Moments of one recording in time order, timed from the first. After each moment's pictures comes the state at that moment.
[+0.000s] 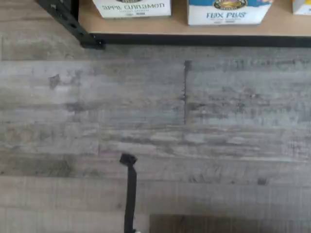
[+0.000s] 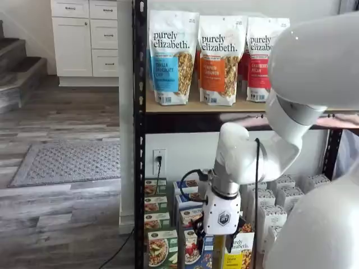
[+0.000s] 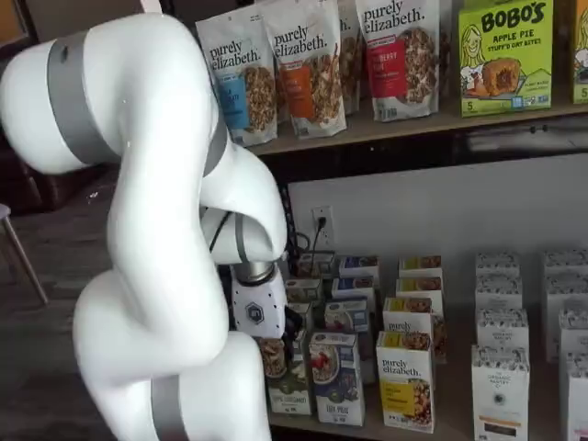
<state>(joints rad) 0.24 -0.29 -0.32 0.14 0.56 0.14</state>
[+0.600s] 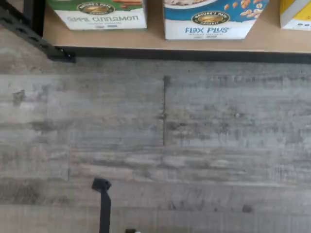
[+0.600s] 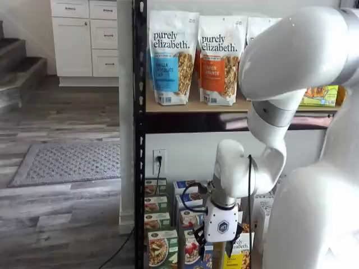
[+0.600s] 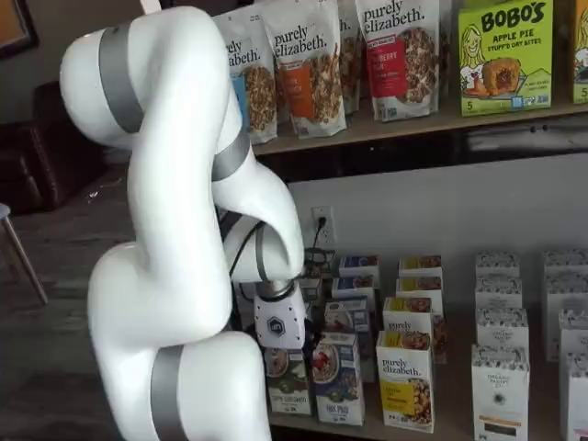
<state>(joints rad) 0.17 0.03 -0.43 0.10 0.36 0.09</state>
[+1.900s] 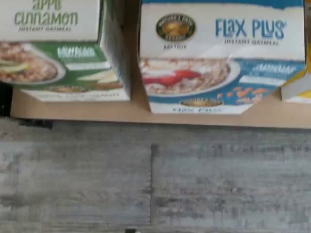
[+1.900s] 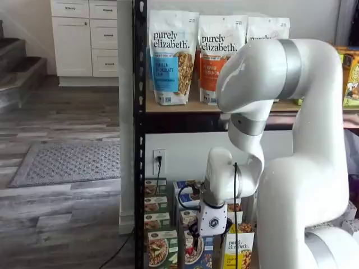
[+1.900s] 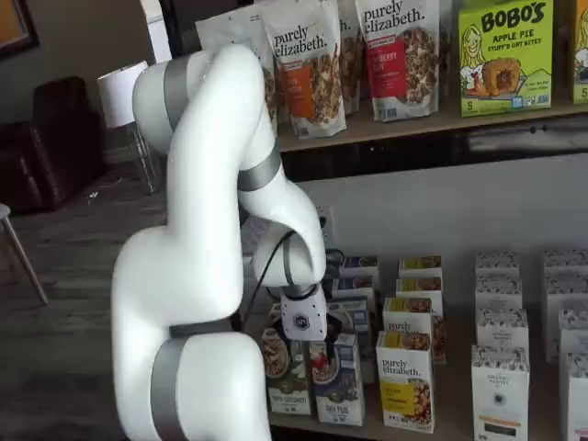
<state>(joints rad) 0.11 0.45 -0.78 0.05 0.25 0.06</state>
